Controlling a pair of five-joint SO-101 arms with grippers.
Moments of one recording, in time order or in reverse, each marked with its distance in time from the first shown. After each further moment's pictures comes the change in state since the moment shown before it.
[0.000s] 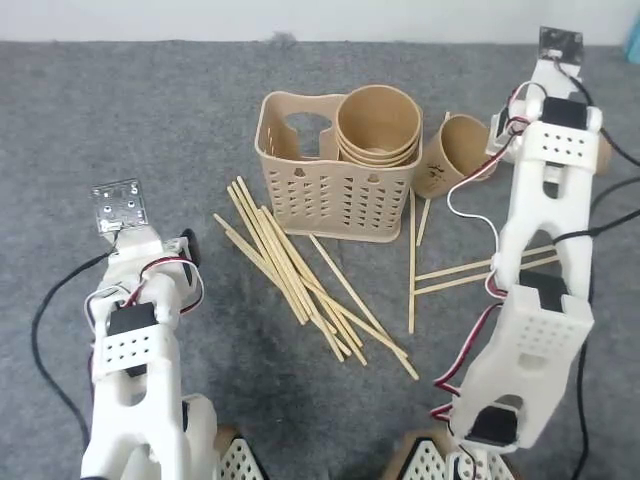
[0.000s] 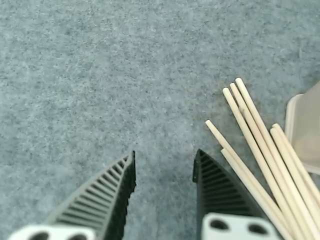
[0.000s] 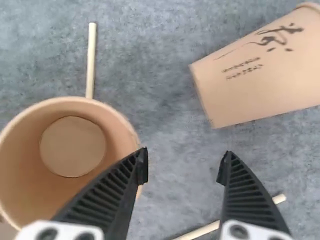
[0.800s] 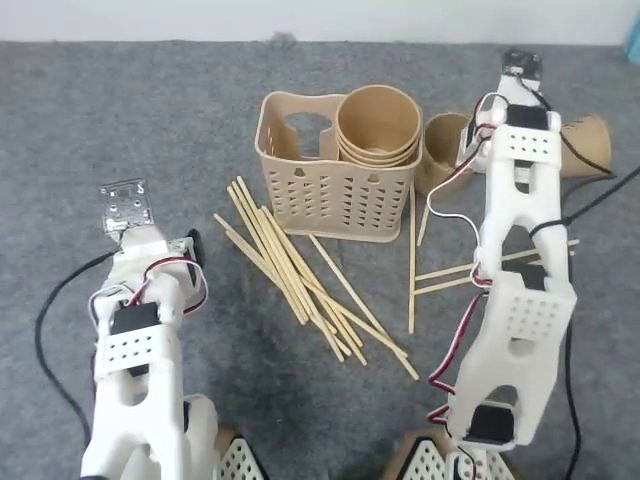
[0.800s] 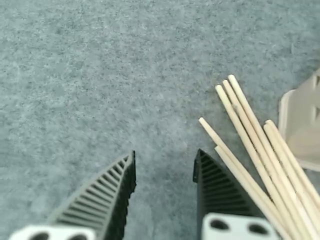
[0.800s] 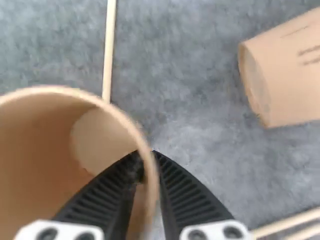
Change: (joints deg) left arm 0.7 0.0 0.2 0.0 0.0; right arm -3.6 6.0 -0.8 -0.7 -2.3
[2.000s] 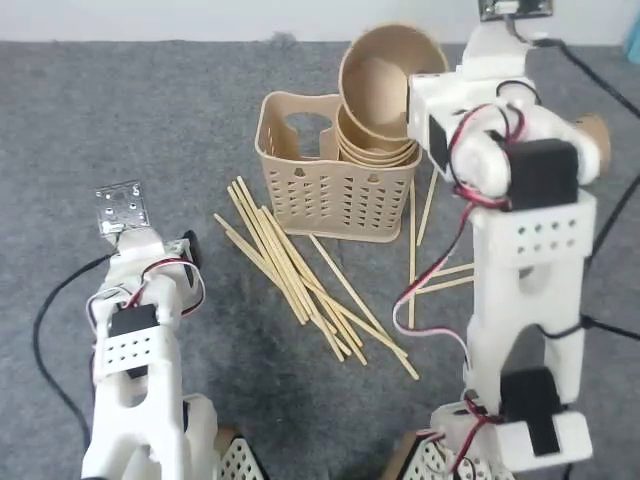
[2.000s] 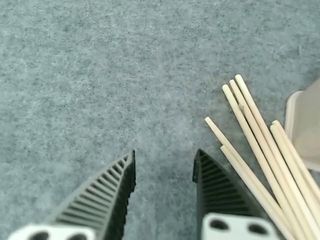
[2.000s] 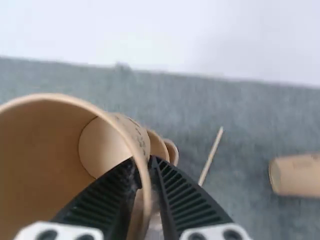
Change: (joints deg) left arm -0.5 -0.3 0.7 -0.4 -0.1; right arm -17.1 -43.0 -0.1 11.7 0.1
